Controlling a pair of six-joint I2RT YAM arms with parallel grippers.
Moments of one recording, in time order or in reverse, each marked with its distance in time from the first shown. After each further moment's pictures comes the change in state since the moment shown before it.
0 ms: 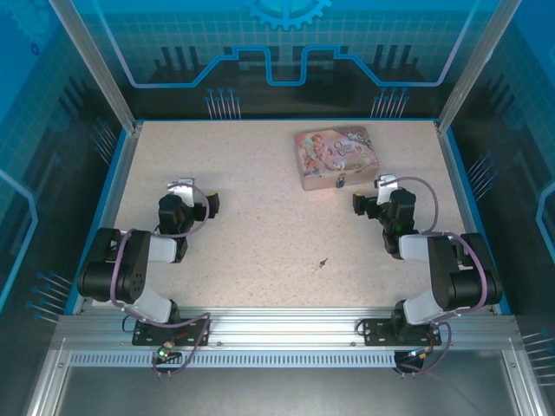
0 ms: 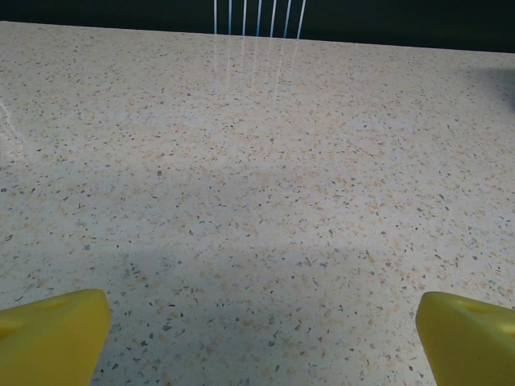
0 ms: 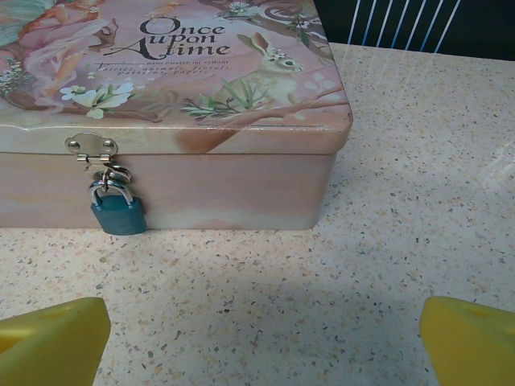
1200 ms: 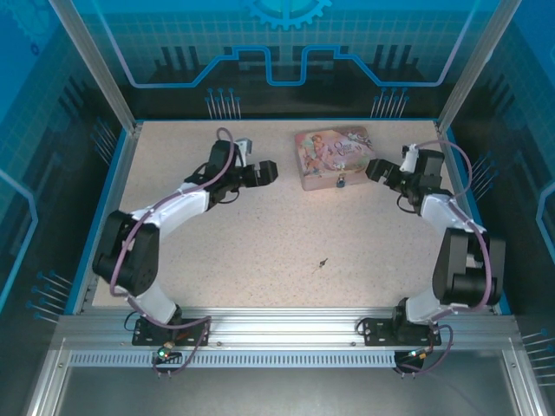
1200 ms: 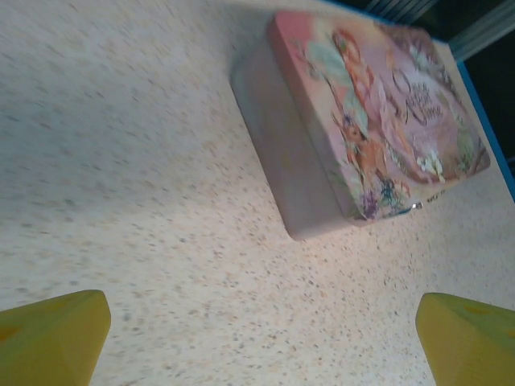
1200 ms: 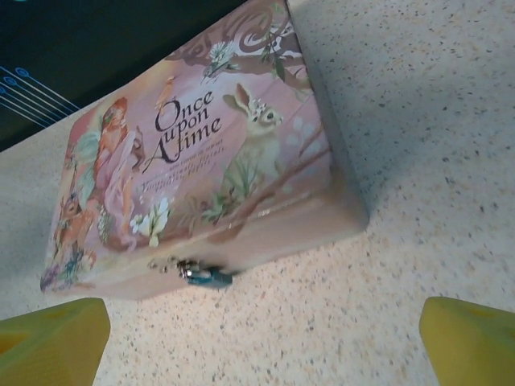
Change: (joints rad) left arm -0.362 0.132 0.761 -0.901 0.187 -0.429; right arm -0.199 0.056 0.513 -0.702 -0.406 0.409
